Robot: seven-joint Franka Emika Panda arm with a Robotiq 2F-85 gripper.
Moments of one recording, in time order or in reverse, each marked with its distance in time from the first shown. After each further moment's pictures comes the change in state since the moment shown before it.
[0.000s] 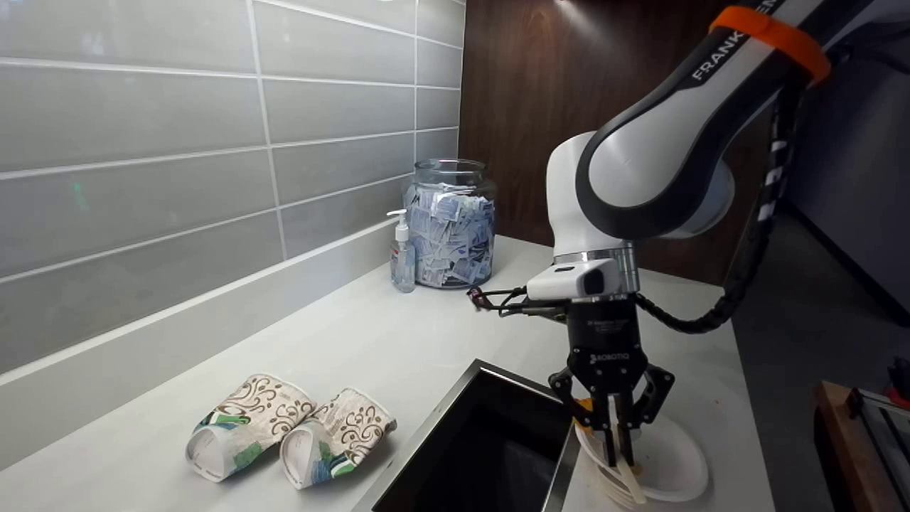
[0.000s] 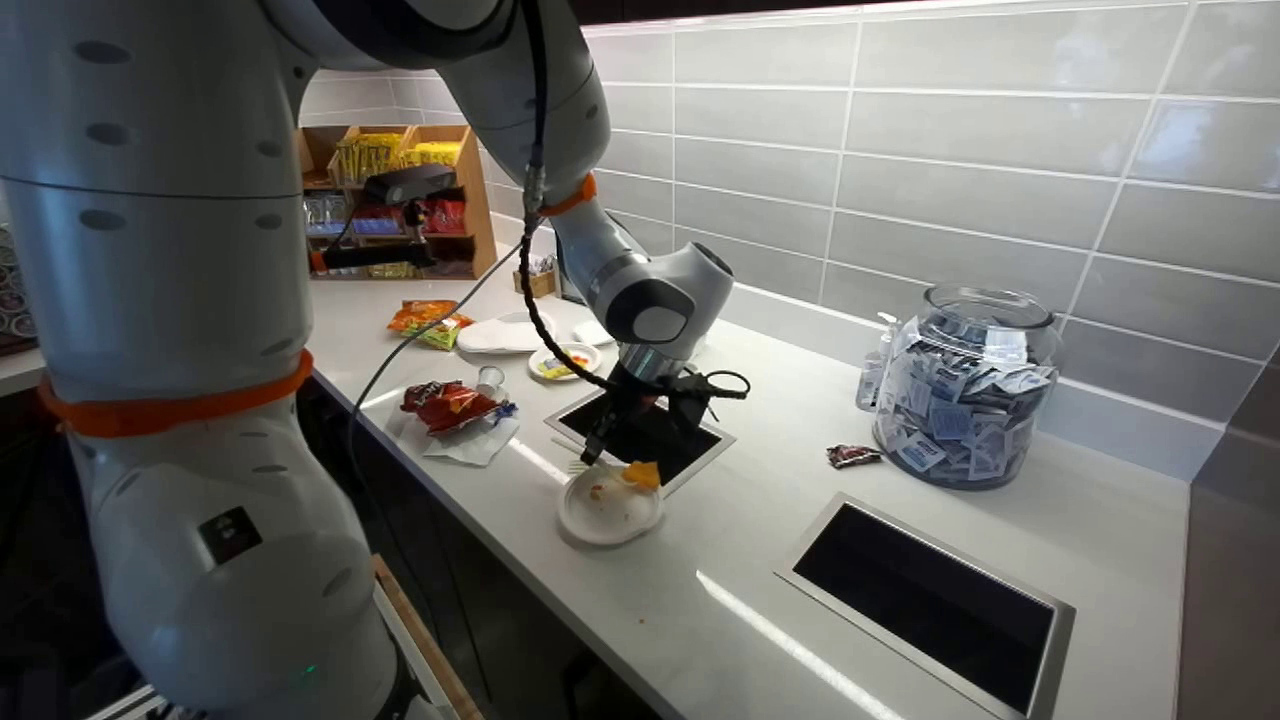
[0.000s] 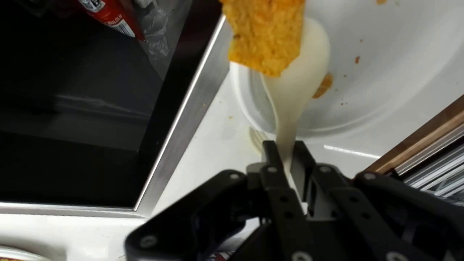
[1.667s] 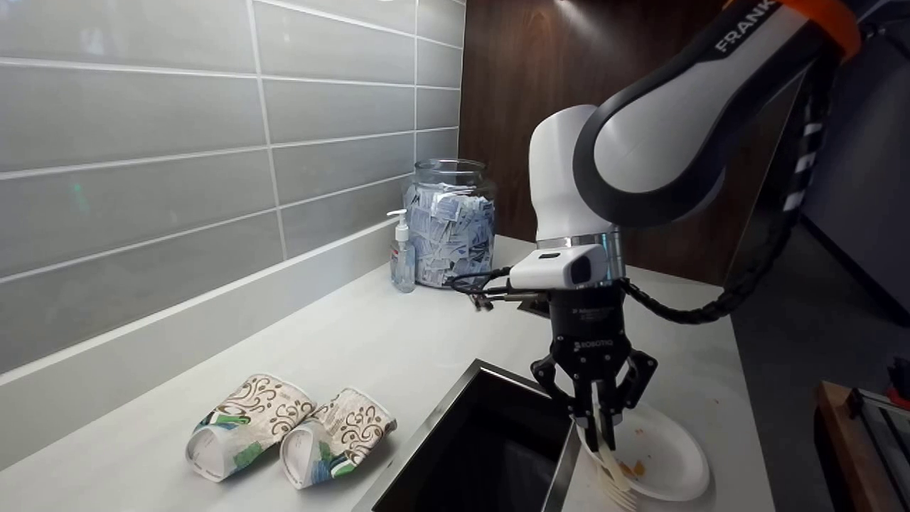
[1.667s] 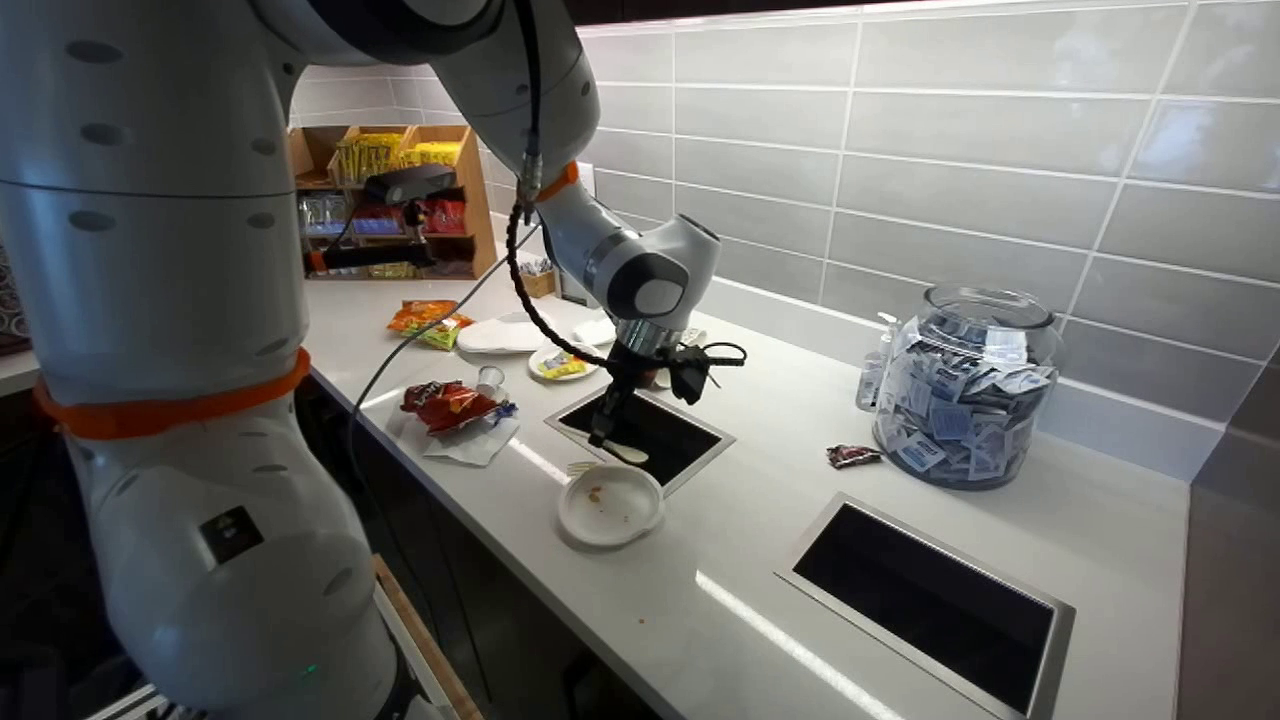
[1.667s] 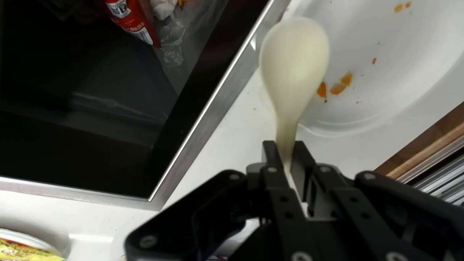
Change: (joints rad) arm 0.004 -0.018 0.036 0.047 -0.107 -0.001 0.066
